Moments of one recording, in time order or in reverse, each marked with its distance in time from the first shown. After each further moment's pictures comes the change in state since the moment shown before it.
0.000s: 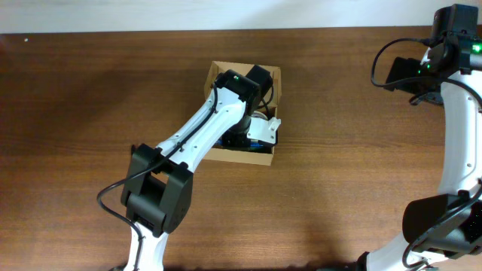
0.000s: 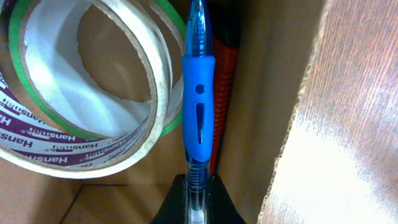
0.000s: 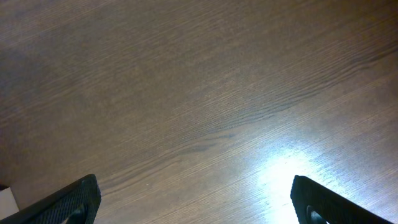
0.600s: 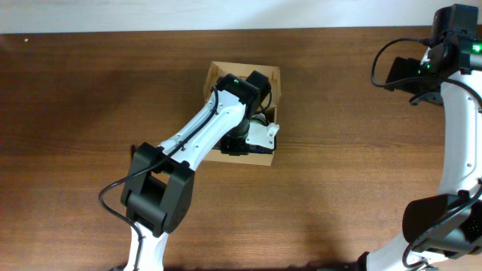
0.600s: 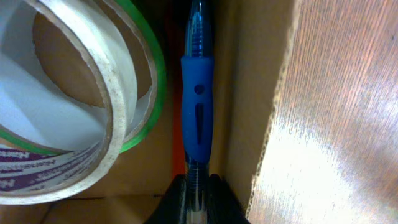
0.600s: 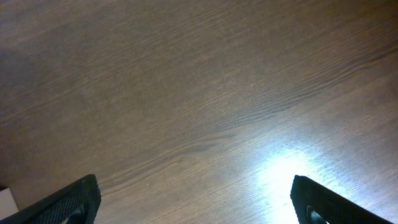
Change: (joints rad) left arm 0.000 0.000 -0.050 0.000 0.024 -0.001; right arm 0.000 0.000 0.000 0.000 0.000 0.000
